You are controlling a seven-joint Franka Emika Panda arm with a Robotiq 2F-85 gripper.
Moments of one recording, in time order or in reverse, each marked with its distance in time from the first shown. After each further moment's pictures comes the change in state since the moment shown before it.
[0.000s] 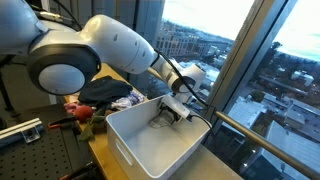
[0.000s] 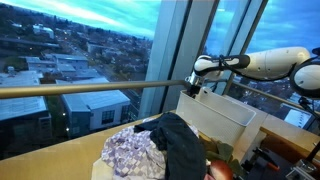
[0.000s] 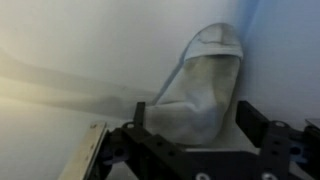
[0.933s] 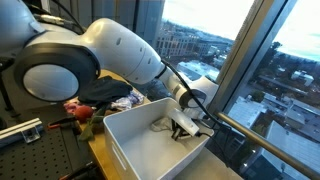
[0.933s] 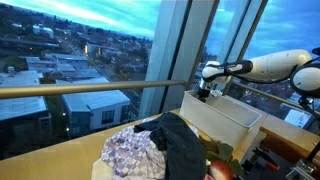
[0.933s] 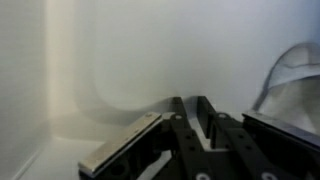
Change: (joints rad) arm -0.075 -0.008 -0.087 -0.061 -0.019 0.065 0.118
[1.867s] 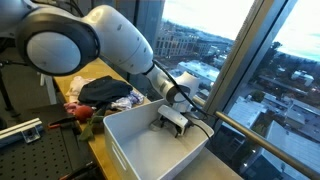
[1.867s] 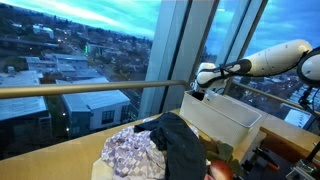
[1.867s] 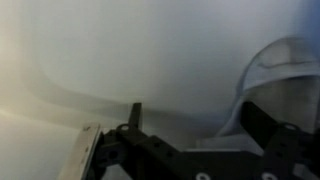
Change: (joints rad) arm 0.097 -0.108 -0.026 -0.256 -0.059 0.209 0.012
